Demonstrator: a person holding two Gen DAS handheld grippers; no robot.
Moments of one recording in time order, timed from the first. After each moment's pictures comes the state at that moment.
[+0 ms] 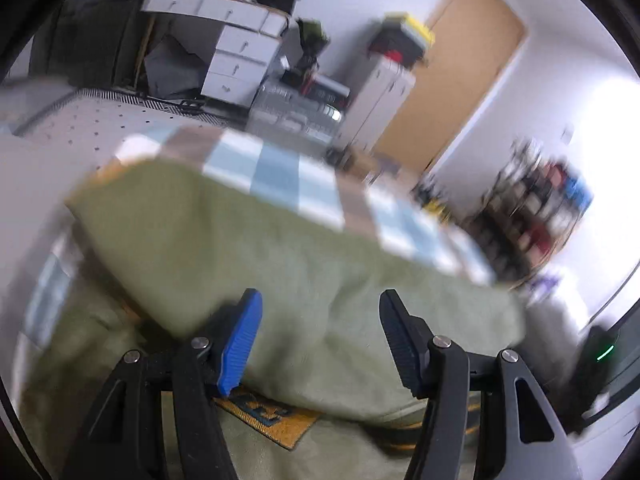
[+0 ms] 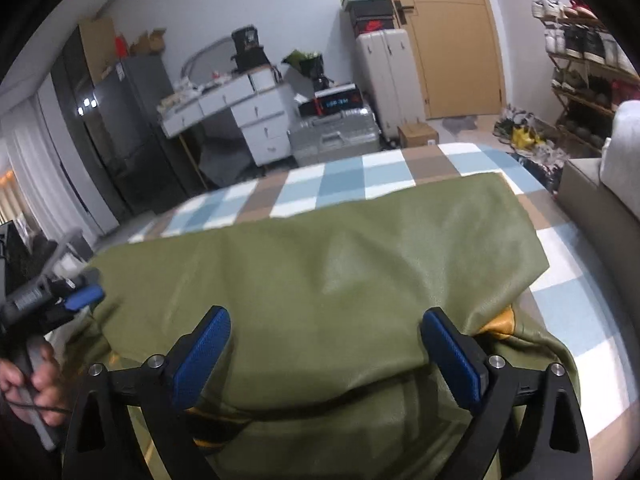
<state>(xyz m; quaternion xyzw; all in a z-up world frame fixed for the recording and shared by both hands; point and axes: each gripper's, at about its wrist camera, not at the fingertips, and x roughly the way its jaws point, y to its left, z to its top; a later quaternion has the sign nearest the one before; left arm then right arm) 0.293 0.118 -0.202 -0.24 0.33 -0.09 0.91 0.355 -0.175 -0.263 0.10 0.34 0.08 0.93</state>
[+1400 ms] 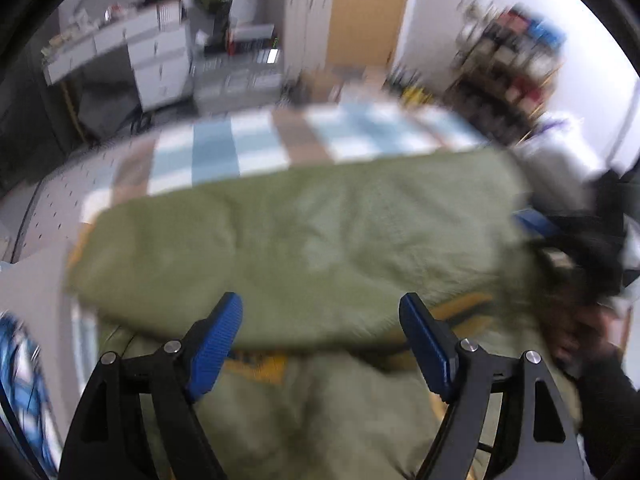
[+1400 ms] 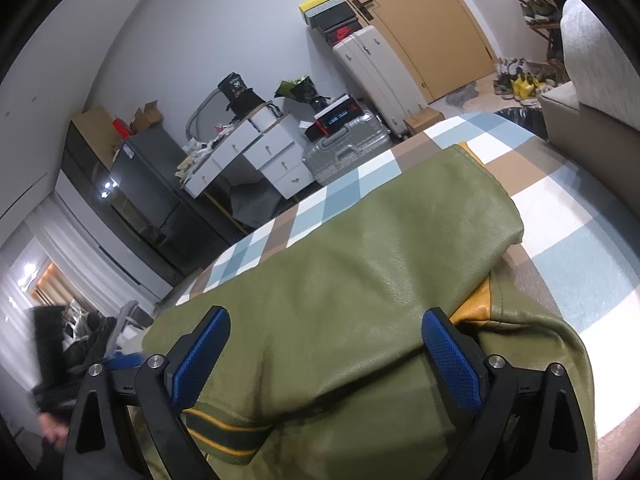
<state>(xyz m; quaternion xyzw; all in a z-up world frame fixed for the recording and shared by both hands) 0.281 0.054 -0.178 0.01 0.43 -0.16 0.89 0.348 -0.232 -0.272 0.26 0.31 0.12 0.90</state>
